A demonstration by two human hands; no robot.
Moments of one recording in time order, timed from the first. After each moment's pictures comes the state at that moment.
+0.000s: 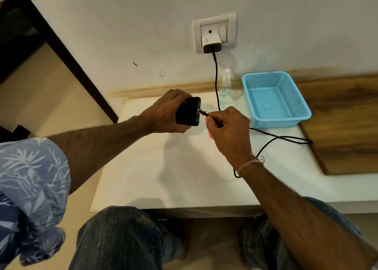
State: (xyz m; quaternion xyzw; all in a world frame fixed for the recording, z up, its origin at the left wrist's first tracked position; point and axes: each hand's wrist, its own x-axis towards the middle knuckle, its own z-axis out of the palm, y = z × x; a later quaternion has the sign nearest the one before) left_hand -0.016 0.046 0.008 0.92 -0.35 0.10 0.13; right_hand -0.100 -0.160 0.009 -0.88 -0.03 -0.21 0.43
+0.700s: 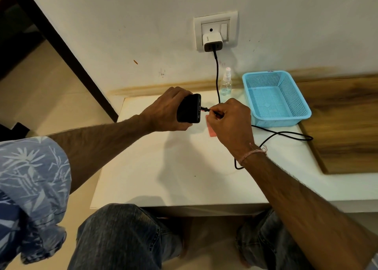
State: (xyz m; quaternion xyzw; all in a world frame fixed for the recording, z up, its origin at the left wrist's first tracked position) left_hand -0.018 0.043 0.008 0.93 -0.33 0.11 0.15; right_hand -0.089 -0.164 0.021 -0.90 -0.04 -0.20 0.38
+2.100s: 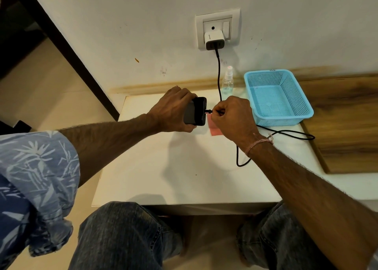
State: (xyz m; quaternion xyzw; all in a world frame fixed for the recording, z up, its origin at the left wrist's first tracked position) left_hand -0.021 0.031 0.006 0.94 -0.32 0.12 0.04; right_hand -0.073 -0.173 0.026 -0.94 -0.06 -0.12 0.32
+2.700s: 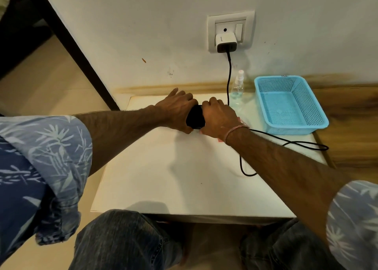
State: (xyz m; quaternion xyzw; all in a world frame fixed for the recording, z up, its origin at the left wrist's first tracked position) left_hand 0.022 0.044 -0.004 0.95 -0.30 -0.01 -0.10; right_hand -0.015 -0.127 -0.005 -0.98 -0.17 0.01 0.05
